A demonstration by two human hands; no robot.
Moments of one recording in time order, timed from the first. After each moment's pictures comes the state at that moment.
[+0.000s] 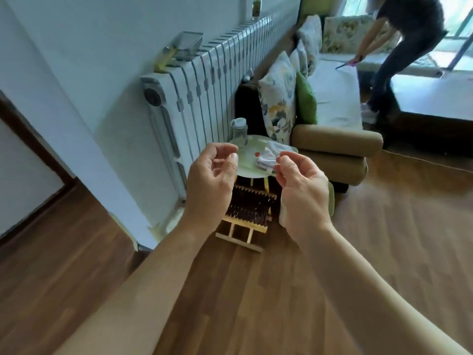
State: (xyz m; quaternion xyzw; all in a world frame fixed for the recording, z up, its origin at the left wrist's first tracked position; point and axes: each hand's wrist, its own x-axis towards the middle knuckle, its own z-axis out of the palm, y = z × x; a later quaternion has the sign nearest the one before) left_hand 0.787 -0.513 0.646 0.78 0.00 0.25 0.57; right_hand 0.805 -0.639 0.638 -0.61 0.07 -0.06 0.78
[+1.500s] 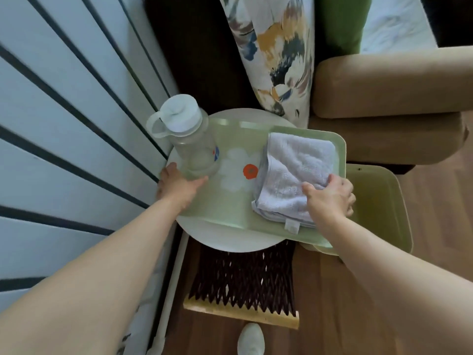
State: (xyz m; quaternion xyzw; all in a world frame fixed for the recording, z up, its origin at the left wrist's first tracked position) left_hand 1.495 -0.401 0.206 0.91 0.25 -0.14 0.31; right_hand 1.442 -0.667 0.205 -0.83 0.40 0.07 0.37
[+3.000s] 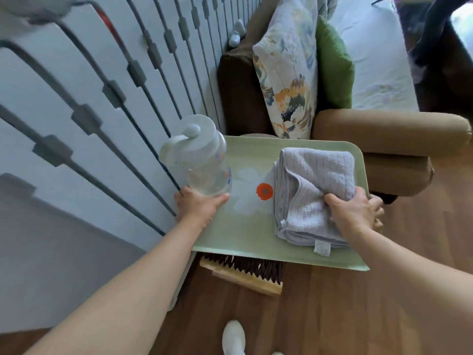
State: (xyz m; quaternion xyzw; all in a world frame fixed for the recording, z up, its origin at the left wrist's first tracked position) left_hand 1.276 -0.439 0.375 0.86 0.34 -0.01 0.39; right_hand 1.290 -0.722 0.367 -0.88 0.33 0.04 0.33
